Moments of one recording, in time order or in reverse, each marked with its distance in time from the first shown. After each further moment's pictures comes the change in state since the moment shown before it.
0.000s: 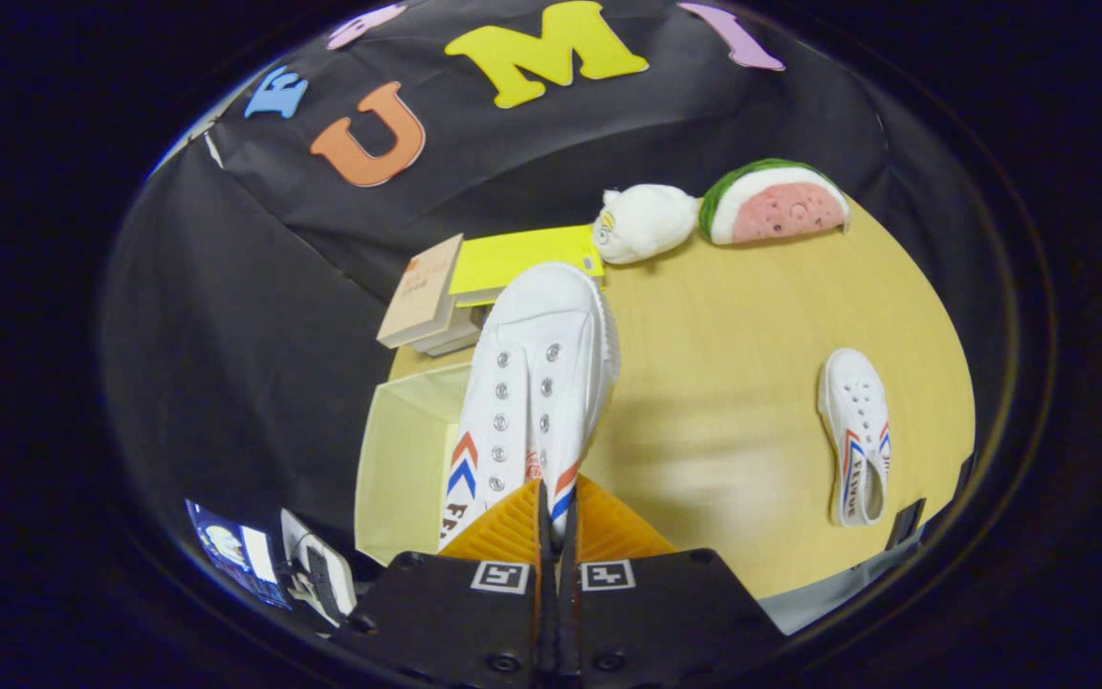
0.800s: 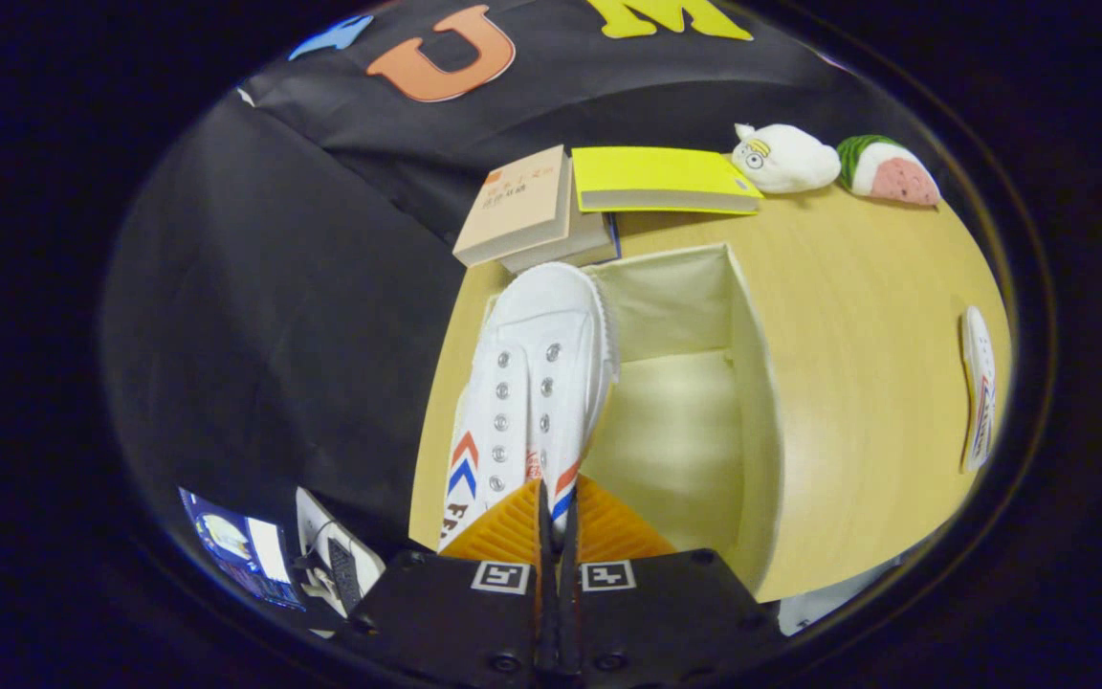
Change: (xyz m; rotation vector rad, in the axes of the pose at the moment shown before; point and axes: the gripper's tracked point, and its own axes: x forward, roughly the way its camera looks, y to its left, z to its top) arm 0.145 0.137 -0.087 -0.034 0.166 -0.001
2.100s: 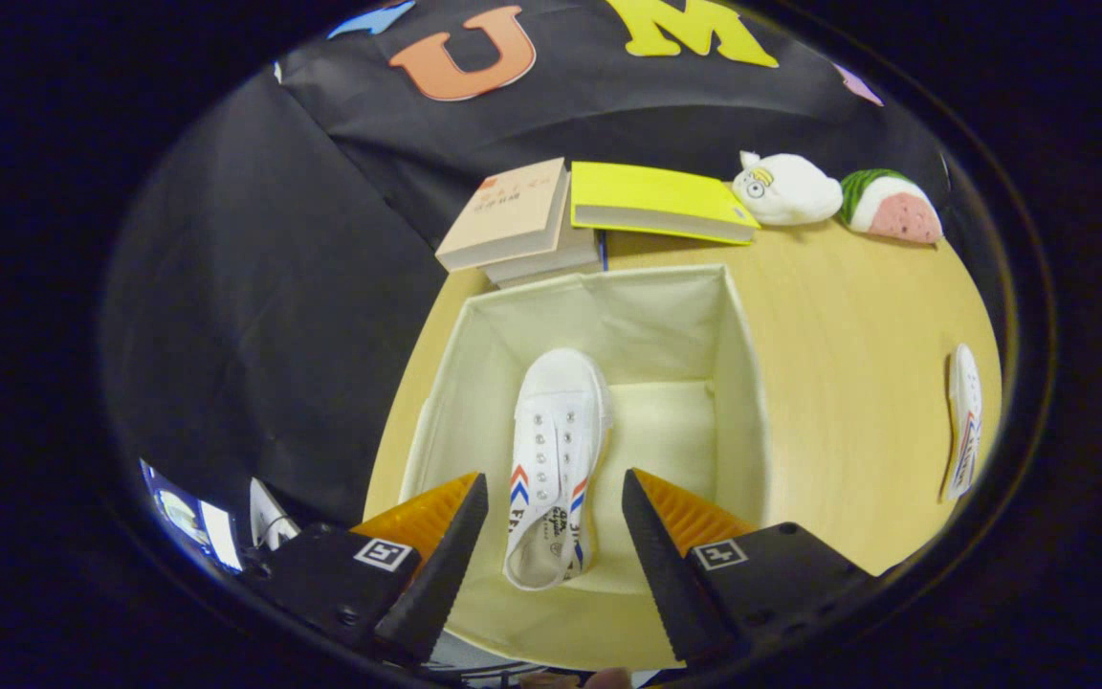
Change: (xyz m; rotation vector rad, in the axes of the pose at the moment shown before) arm -0.017 -0.022 0.024 -0.103 -0.166 -0.072
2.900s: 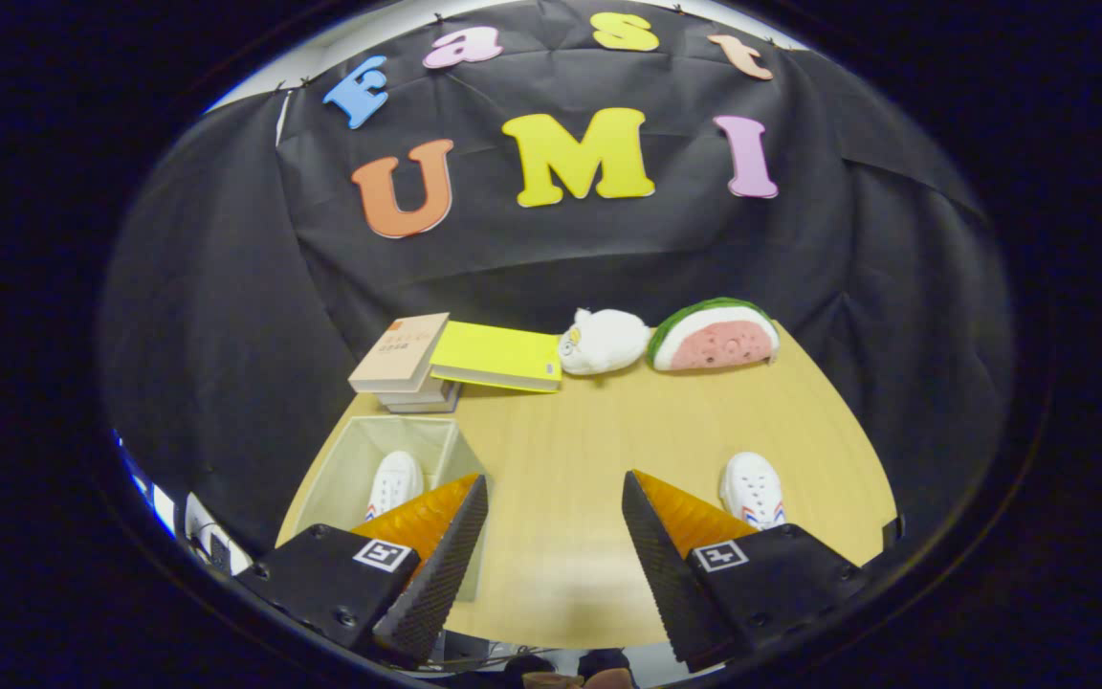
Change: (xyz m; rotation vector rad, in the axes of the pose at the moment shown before) arm -0.201 -0.217 0.033 -0.007 -0.372 -0.261
